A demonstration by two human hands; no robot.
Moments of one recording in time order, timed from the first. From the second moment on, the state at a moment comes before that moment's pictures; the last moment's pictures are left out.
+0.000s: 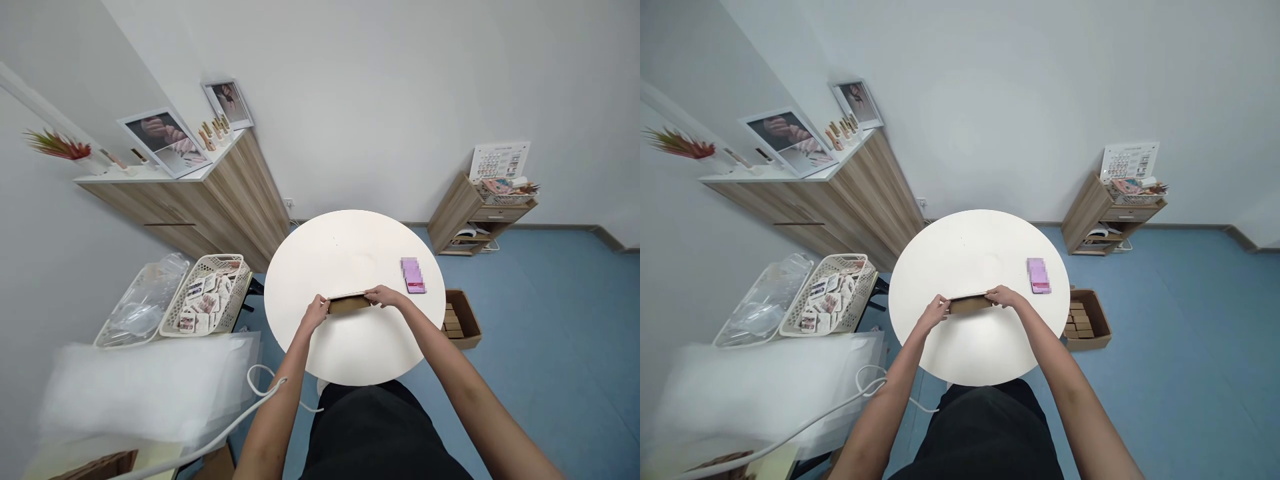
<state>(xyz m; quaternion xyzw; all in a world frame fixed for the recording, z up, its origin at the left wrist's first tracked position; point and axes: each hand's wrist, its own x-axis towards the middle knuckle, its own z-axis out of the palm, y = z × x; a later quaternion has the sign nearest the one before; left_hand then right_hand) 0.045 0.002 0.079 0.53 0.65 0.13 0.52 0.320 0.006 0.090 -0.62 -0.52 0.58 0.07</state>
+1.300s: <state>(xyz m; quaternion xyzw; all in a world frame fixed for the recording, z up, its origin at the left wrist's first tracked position) 0.040 -0.014 0.022 0.74 0.59 0.24 0.23 0.301 -0.019 0.037 -0.63 -0.71 0.27 0.12</state>
